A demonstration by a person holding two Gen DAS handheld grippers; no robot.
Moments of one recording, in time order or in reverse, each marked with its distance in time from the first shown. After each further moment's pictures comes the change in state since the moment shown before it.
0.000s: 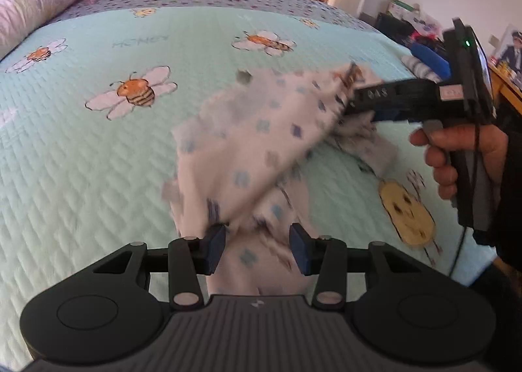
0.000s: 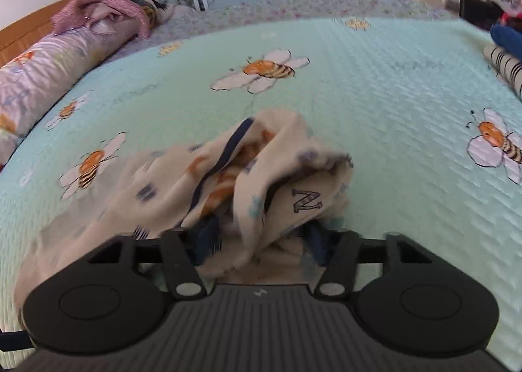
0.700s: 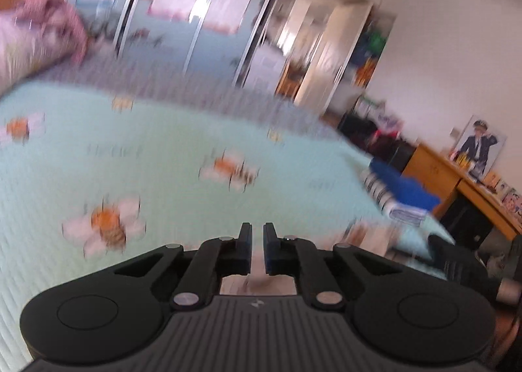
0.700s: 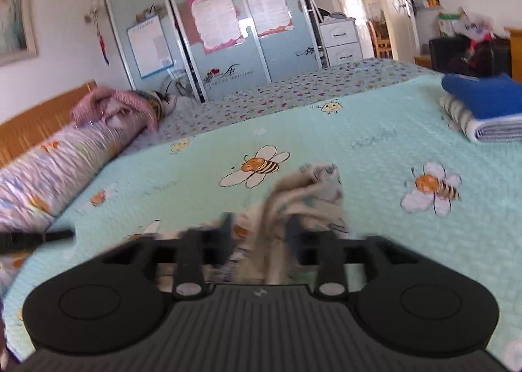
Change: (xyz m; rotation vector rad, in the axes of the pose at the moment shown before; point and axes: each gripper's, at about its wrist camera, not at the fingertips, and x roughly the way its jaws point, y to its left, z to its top) left arm -0.079 0.006 0.099 -0.062 -0.364 -0.160; right arm -0.174 -0.006 -0.050 0.097 -0.328 0.044
